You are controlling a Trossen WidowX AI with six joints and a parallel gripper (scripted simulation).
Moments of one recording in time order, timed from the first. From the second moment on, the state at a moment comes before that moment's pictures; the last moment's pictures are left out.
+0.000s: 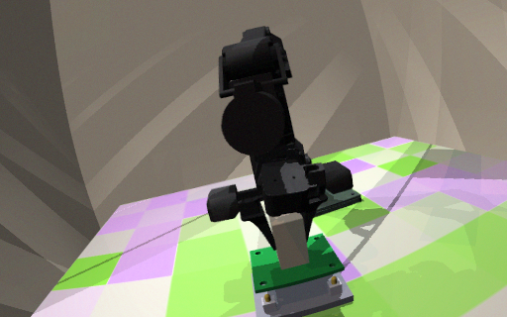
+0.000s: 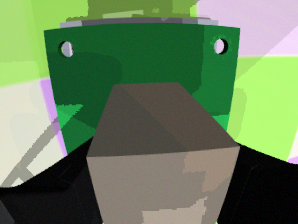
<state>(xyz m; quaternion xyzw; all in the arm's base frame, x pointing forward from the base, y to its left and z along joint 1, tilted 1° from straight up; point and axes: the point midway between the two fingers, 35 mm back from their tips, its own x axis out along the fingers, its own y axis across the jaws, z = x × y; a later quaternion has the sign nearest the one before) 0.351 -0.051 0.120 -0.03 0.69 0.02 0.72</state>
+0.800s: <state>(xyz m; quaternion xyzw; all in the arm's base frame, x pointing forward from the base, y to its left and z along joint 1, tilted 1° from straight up) 0.351 -0.050 0.111 -0.03 0.69 0.02 0.72</state>
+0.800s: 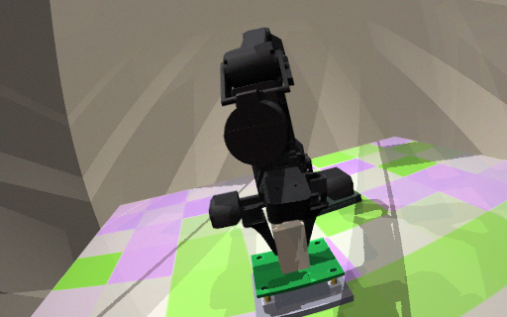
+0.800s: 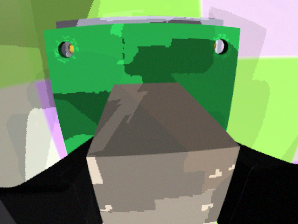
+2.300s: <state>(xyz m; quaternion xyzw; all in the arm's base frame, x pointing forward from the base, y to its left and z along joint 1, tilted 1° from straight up) 0.351 -0.050 0.103 -0.03 0.69 0.02 0.72</state>
